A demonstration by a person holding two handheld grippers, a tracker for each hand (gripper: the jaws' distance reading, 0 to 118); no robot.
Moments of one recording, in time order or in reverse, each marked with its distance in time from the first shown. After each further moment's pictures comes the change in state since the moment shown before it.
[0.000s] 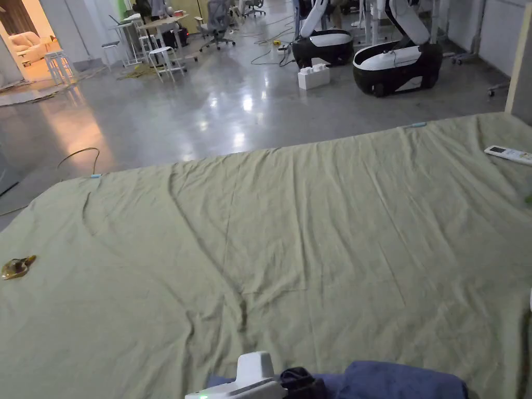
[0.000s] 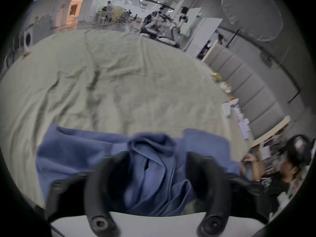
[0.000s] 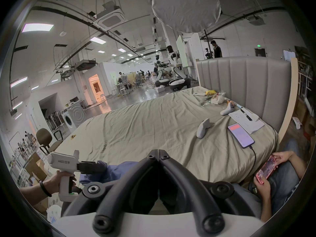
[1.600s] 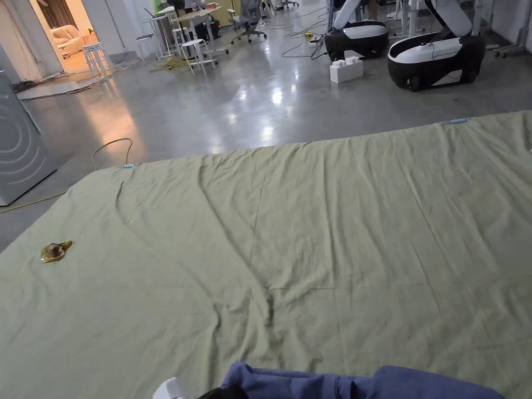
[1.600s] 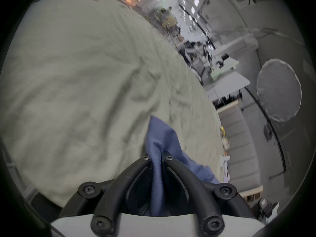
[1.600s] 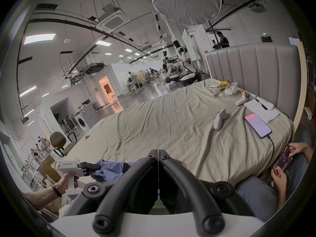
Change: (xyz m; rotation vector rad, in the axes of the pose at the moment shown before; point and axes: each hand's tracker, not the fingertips) left arm -0.138 -0.017 0.077 0.251 0.077 0.551; right arm 0.009 -0.028 -0.020 -0.029 0.133 -0.059
